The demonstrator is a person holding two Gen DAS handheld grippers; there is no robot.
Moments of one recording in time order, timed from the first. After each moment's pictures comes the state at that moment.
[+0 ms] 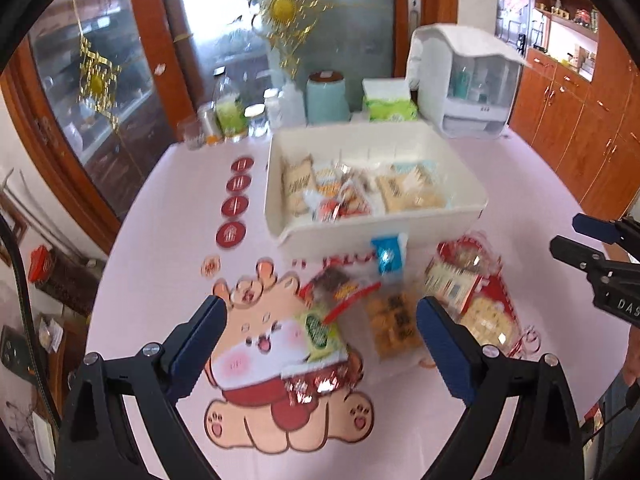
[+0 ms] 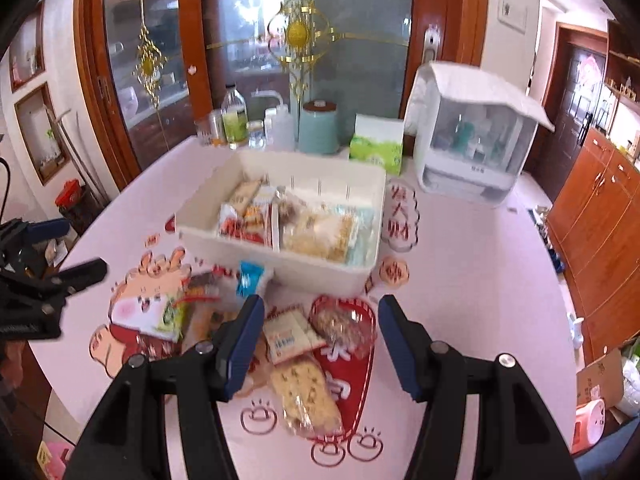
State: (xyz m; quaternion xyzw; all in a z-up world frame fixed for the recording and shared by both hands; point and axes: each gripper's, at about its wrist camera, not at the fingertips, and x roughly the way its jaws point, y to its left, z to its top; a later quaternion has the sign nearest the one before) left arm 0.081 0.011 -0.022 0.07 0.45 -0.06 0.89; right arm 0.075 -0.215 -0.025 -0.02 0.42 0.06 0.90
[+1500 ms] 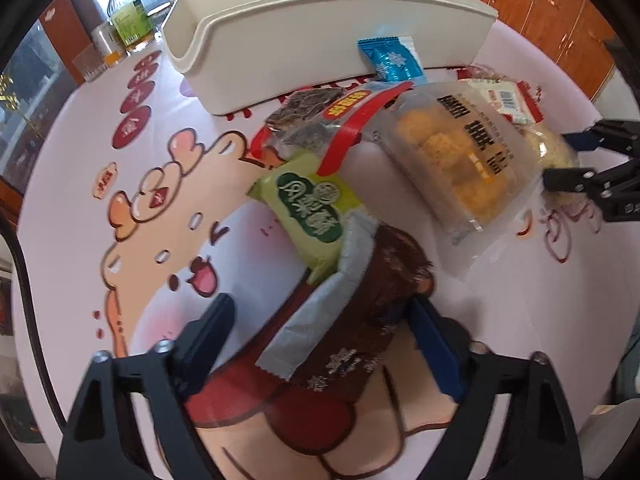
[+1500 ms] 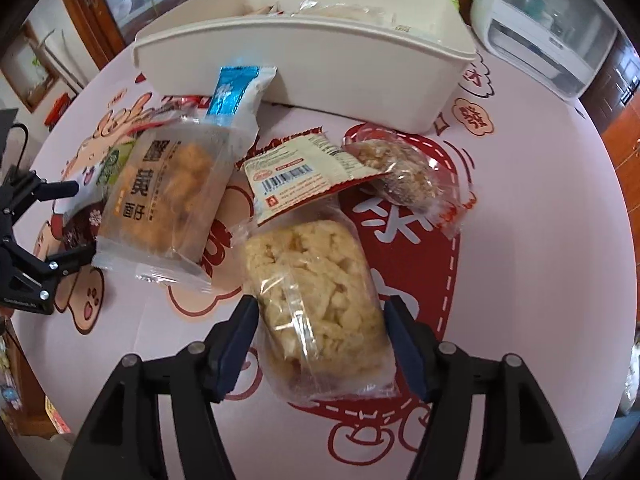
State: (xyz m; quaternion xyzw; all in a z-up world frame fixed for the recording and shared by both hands) left arm 0.118 0.030 -0.206 0.14 0.56 -0.19 0.79; right arm 0.104 -0.188 -0.188 -0.06 0.59 0.09 0.80
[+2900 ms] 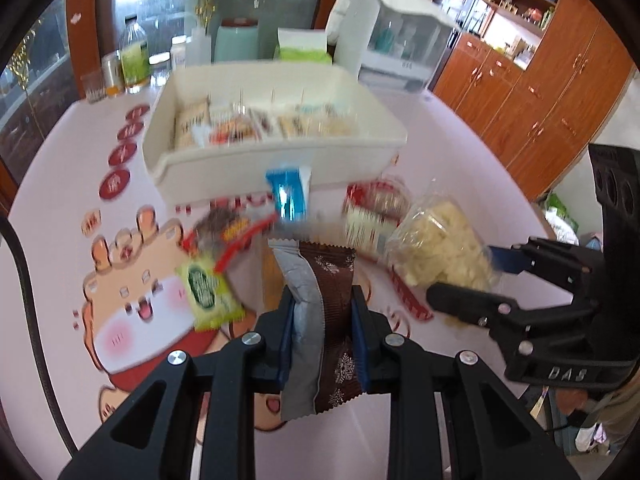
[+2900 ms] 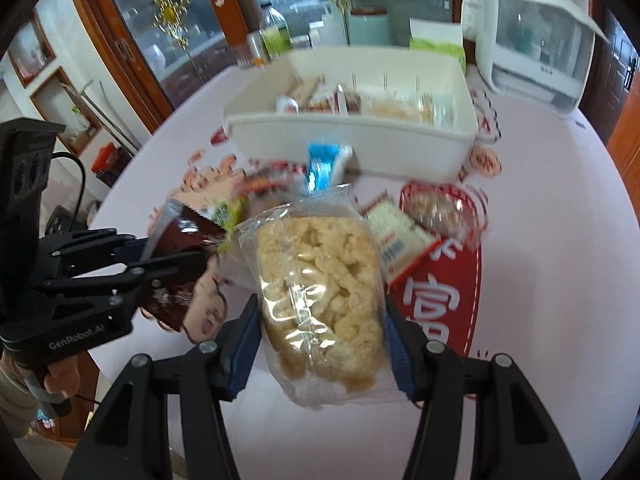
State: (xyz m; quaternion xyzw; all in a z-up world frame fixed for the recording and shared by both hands) left arm 0.072 -0.023 -0.079 0.00 0.49 -0.23 0.84; right arm 0.053 -0.166 -0.089 0.03 0.50 0.14 0.85
